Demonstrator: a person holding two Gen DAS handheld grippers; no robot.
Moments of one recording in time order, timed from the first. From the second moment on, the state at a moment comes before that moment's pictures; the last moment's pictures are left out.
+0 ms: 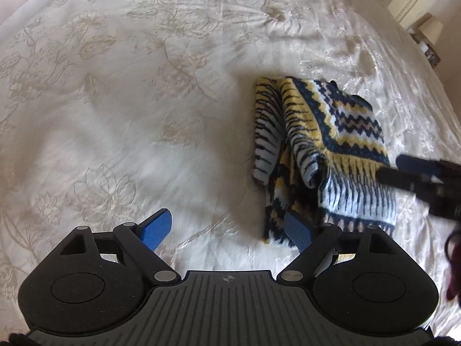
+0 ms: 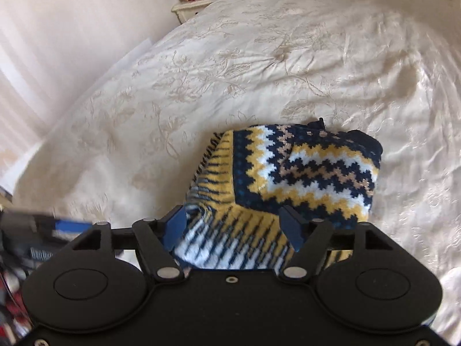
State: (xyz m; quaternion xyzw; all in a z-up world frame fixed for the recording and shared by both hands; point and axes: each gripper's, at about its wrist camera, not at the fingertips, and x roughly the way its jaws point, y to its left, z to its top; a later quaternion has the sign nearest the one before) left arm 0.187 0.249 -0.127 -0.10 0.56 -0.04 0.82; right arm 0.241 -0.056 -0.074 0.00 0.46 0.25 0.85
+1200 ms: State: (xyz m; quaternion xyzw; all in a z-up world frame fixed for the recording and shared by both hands) left arm 0.310 0.176 -0.157 -0.13 0.58 -0.15 0.79; right arm 0.161 0.006 -0.100 -0.15 0.41 0.26 0.86
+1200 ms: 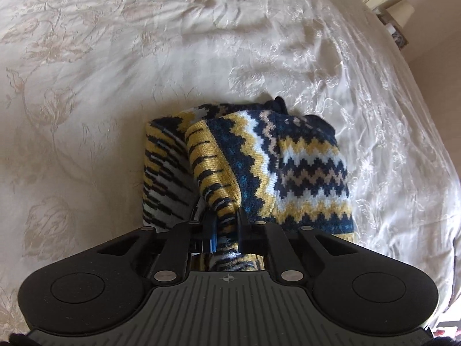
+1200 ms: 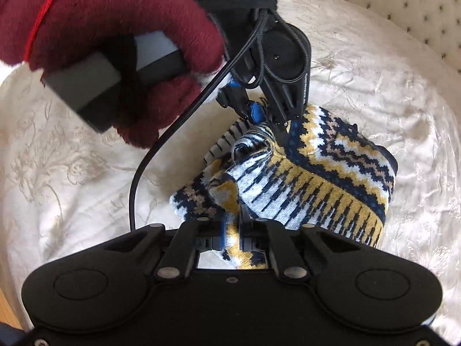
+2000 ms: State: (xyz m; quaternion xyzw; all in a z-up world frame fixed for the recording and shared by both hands) left arm 0.279 0.235 -0.143 -0.11 0.52 -0.10 0.84; right arm 0.189 0.000 -0.126 -0.05 0.44 0.34 0.83
